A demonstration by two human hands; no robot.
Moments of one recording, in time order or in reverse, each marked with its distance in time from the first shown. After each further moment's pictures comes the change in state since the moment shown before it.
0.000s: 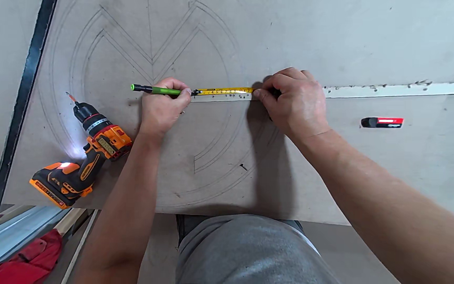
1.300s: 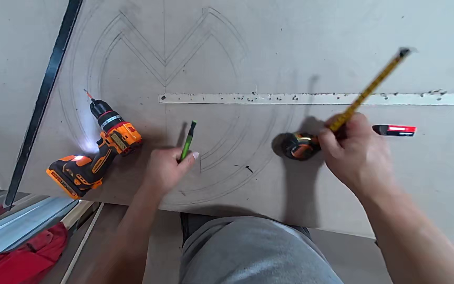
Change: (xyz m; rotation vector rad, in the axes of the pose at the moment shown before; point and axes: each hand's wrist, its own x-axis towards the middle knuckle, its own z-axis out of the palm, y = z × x) left_hand -0.131 -0.007 -0.027 0.549 -0.167 -0.199; right_hand -0.096 0.042 -0.044 0.096 -0.071 0.345
